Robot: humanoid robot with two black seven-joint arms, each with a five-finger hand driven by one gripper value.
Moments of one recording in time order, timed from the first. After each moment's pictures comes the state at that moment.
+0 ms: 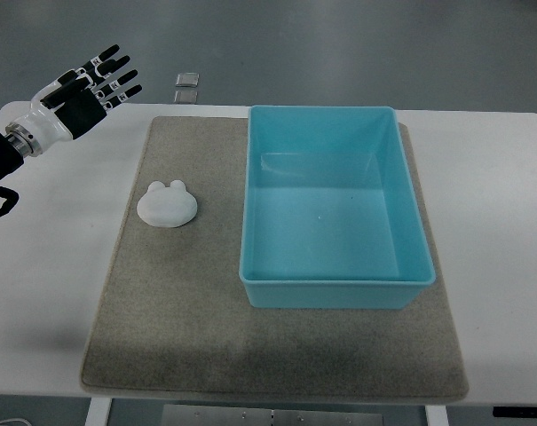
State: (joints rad) left arm -0.78 0.52 -0.77 -0.65 -0.15 -0.59 0.04; right arm 0.00 0.00 0.00 0.14 -0.05 0.04 0.08
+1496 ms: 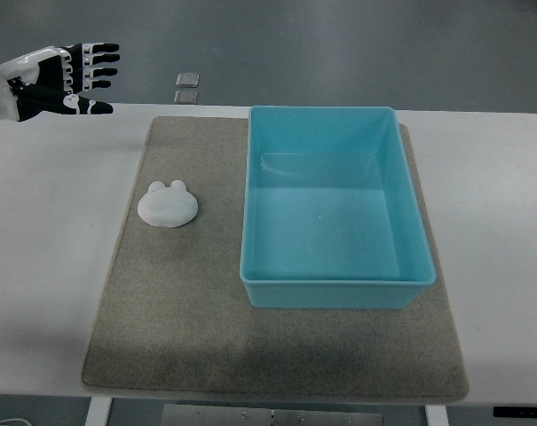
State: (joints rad) left arm -0.79 0.86 -0.75 -1.02 0.70 -0.56 -0.19; right arm 0.00 0.00 0.00 0.14 -0.05 0.04 0.08
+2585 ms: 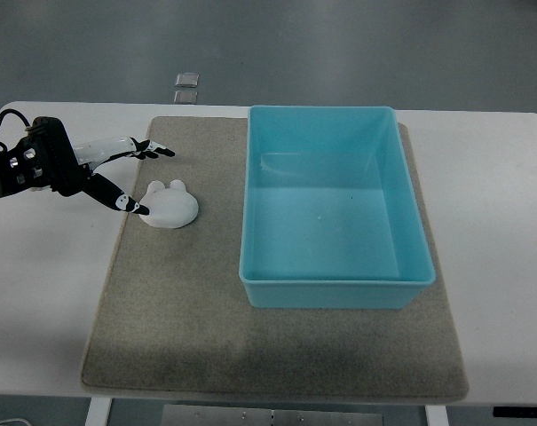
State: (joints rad) left arm -0.74 0.83 -0.55 -1.26 1.26 -0.27 -0.20; right arm 0.00 0.00 0.00 0.14 -0.05 0.04 0.08
